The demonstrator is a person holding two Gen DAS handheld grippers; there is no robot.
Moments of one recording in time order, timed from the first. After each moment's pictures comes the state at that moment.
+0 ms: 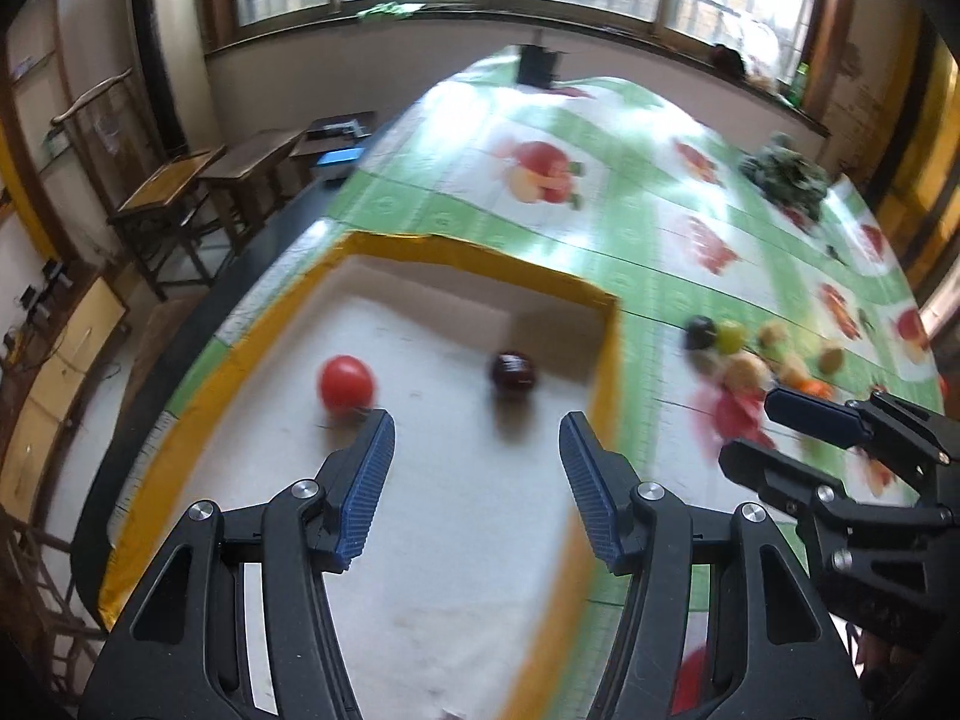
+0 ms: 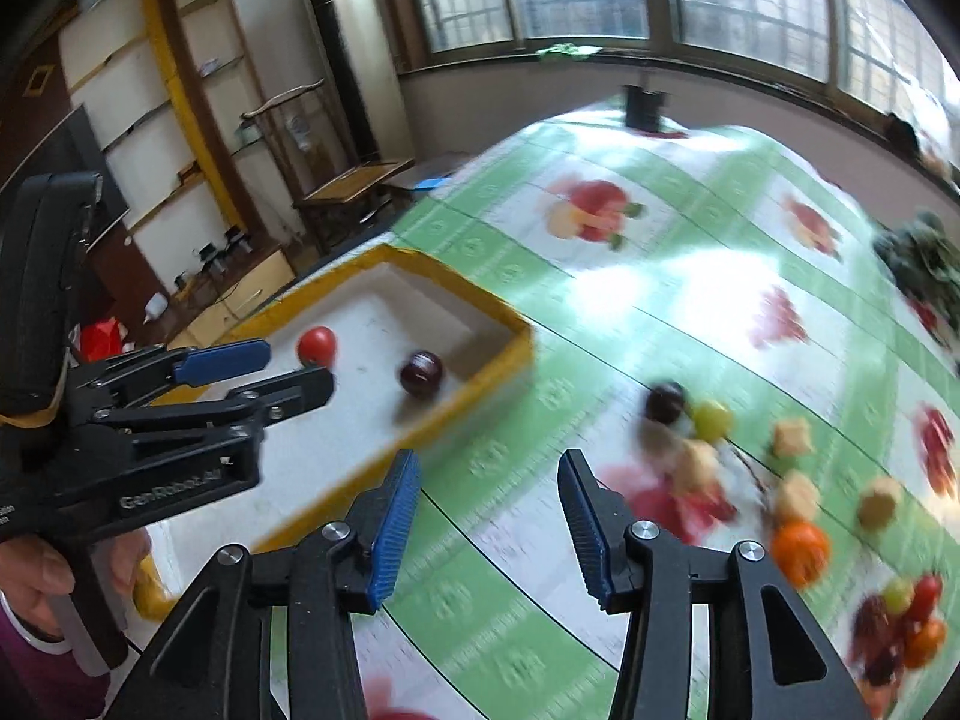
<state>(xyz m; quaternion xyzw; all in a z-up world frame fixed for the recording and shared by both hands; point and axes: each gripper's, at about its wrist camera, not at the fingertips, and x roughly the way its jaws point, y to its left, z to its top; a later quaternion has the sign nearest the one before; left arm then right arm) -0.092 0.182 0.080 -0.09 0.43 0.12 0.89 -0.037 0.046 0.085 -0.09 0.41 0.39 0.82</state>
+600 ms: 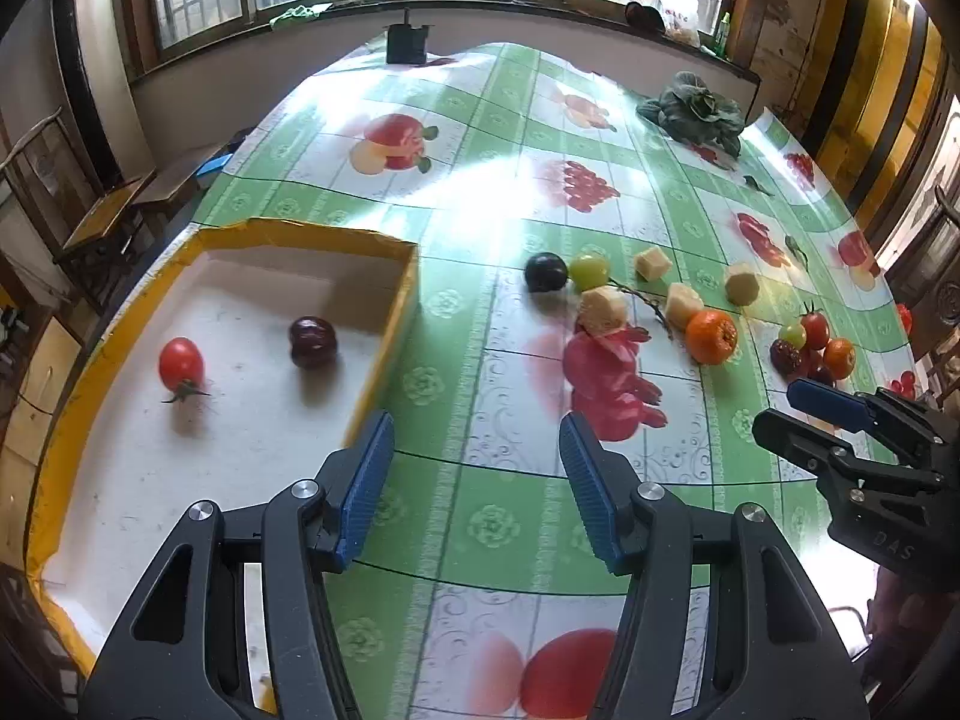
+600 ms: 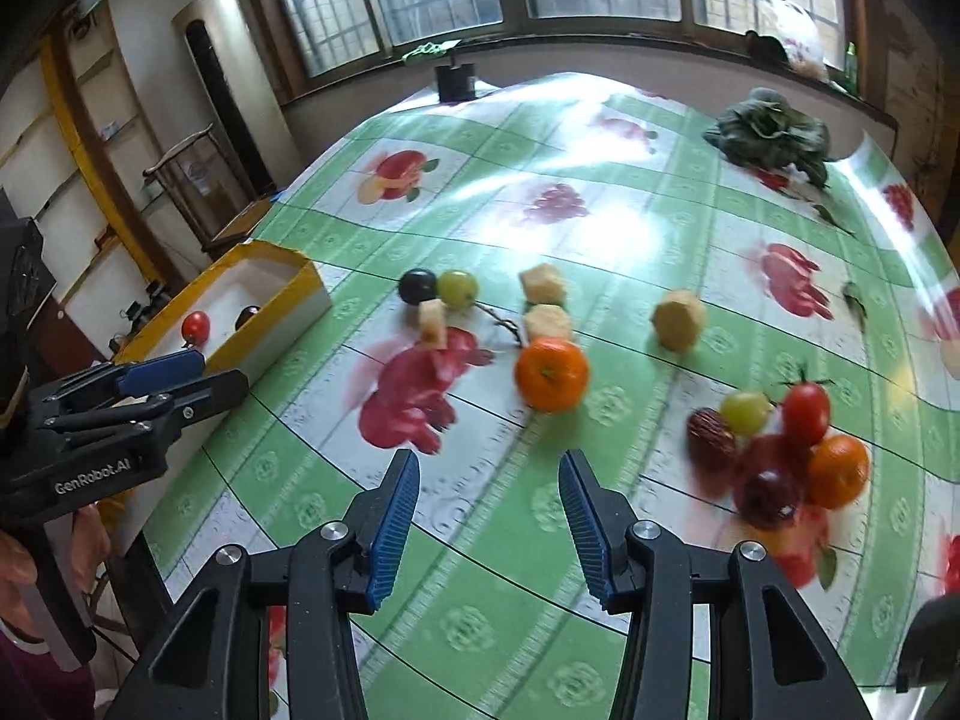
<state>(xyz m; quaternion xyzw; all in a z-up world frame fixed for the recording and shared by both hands) -0.079 0.094 0.066 -0.06 0.45 0.05 0.89 -0.037 -0.090 0.061 -0.03 0.44 0.29 0.85</state>
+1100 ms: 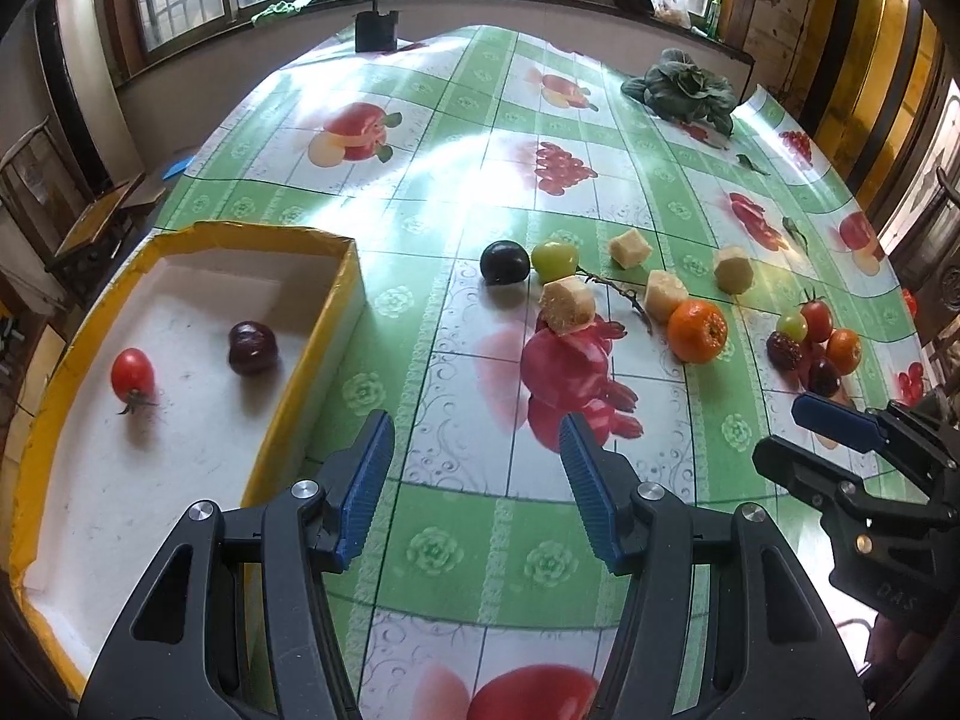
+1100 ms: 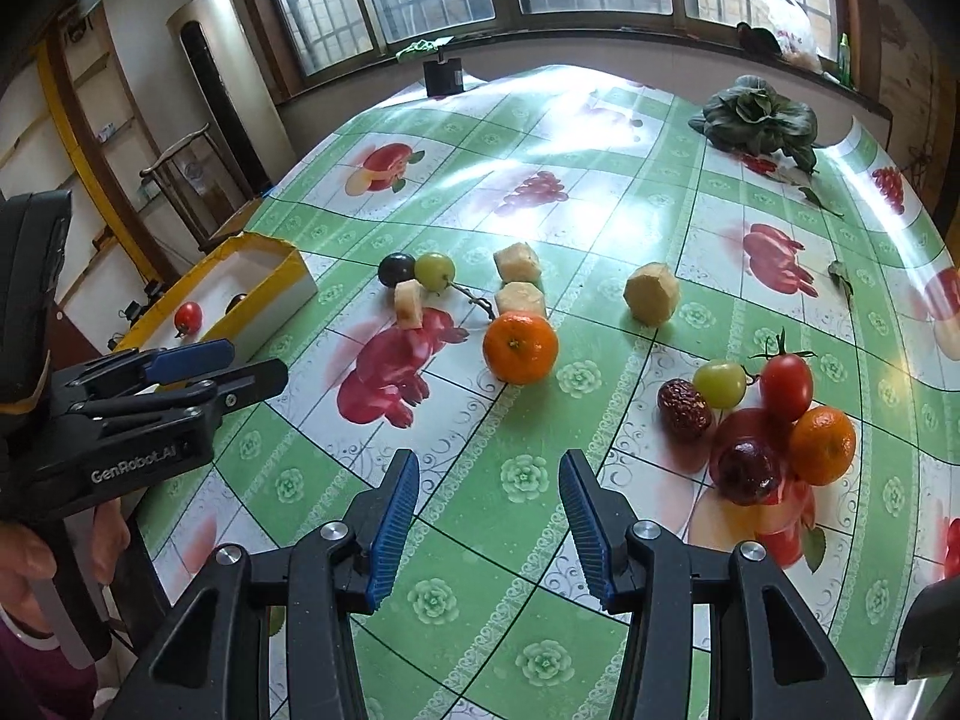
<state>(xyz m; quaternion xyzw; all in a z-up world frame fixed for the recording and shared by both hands) -0.054 0.069 0.051 -0.05 0.46 0.04 0.88 -0.038 -0.104 0.054 -0.03 0.44 0.28 0.85</state>
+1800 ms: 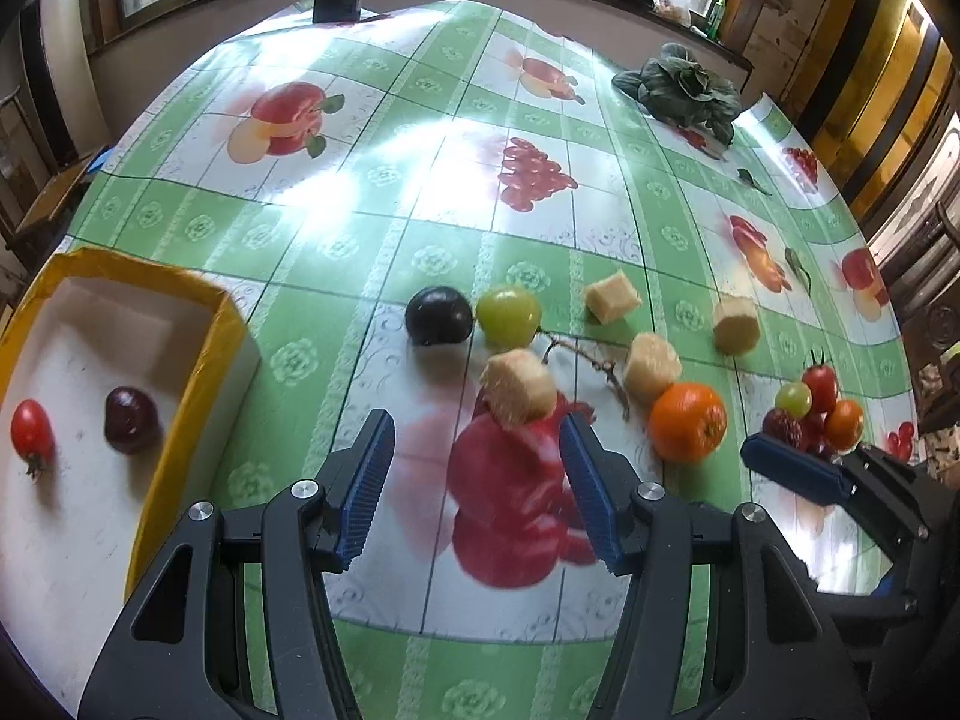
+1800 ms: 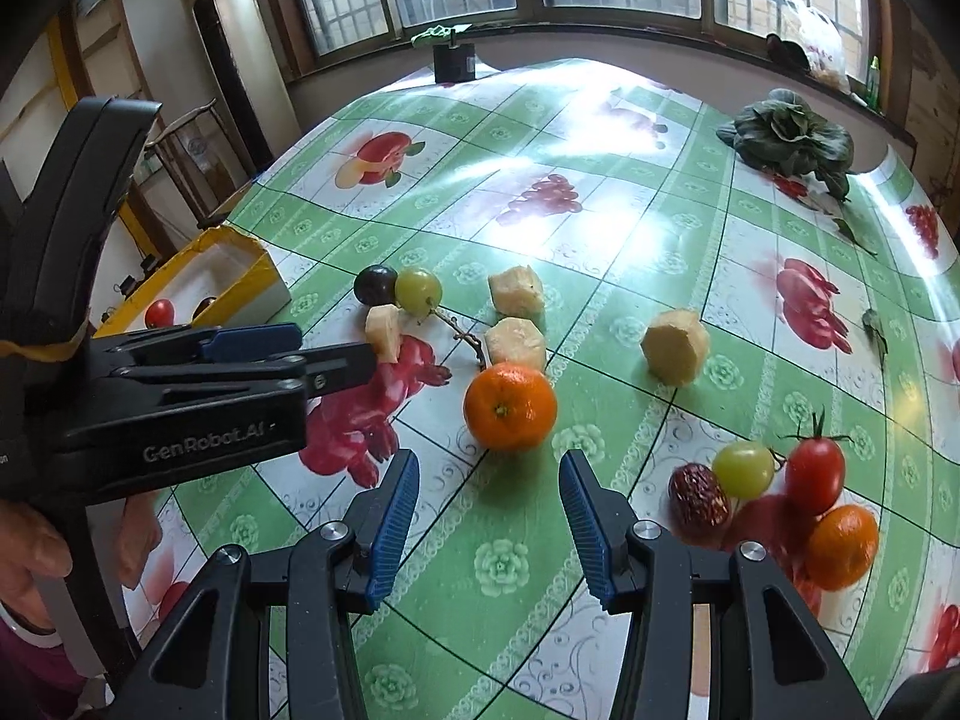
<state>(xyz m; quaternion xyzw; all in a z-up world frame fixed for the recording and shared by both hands) 0.014 0.058 0.032 -0.09 0.48 0.02 0.87 0.001 -0.083 0.043 -0.06 0.45 0.30 0.84</state>
